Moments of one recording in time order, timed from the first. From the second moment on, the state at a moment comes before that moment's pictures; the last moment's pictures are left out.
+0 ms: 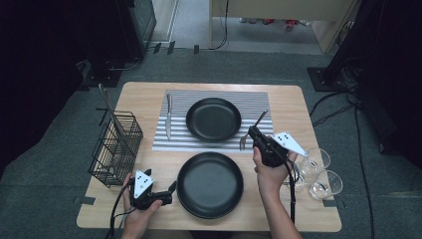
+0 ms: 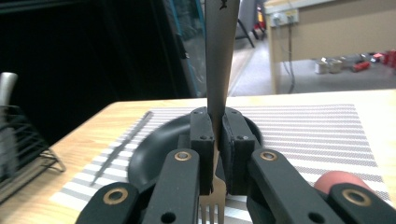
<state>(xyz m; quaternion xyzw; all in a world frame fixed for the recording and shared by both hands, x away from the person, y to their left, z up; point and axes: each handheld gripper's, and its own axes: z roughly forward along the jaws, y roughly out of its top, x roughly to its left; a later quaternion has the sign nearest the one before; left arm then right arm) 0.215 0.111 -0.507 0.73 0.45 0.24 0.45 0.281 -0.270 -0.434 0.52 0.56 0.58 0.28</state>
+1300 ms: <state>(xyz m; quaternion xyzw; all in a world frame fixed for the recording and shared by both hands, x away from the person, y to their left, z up) 0.215 0.111 -0.507 0.74 0.45 0.22 0.45 0.337 -0.273 -0.472 0.59 0.57 0.46 0.33</state>
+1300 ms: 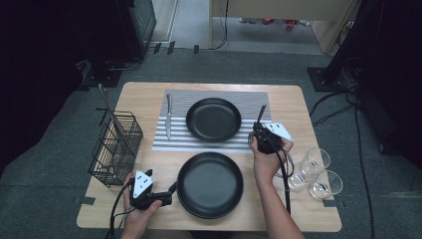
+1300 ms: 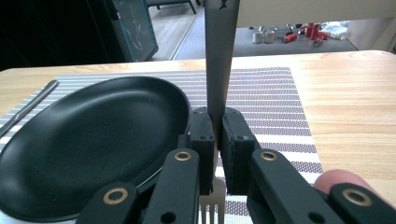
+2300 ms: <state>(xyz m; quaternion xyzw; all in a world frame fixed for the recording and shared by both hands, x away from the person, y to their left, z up) 0.215 0.111 -0.507 0.74 0.44 0.22 0.46 0.356 -0.277 -0.474 0.61 0.58 0.42 0.35</state>
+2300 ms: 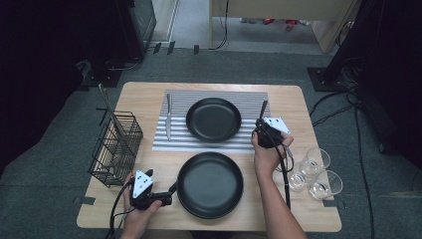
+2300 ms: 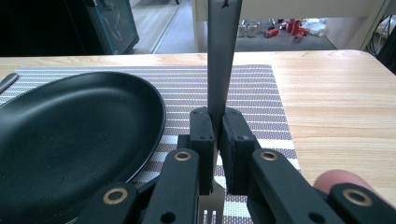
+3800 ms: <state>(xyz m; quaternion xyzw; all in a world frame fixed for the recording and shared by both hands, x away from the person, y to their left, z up) 0.216 0.112 -0.507 0.74 0.44 0.22 0.46 0.417 -0.290 -0.517 0.67 0.58 0.40 0.24</state>
